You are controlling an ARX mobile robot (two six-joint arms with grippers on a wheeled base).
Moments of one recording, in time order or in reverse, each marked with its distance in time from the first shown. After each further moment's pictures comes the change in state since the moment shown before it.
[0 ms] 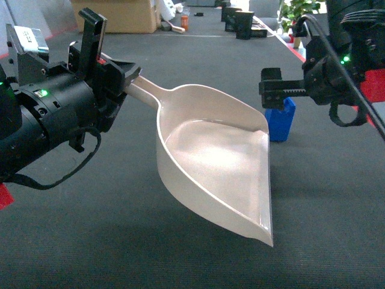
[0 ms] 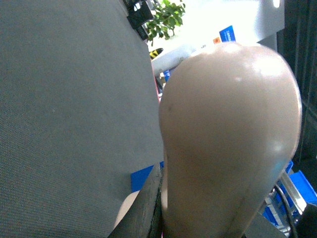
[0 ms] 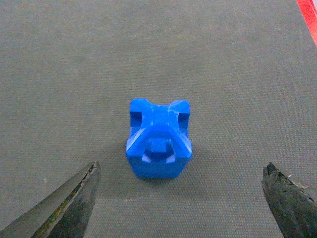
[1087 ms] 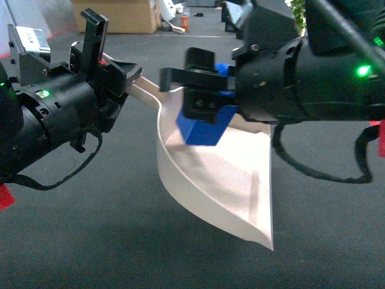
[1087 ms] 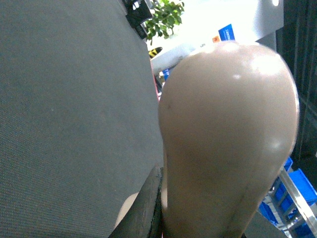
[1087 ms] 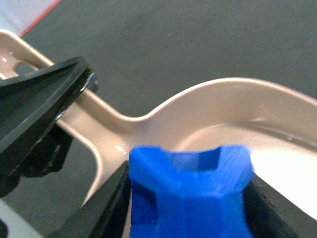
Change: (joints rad) left arm -0.001 0.000 0.000 0.000 0.000 0.002; right arm 0.275 -0.311 -0.401 0.261 -0.276 0.193
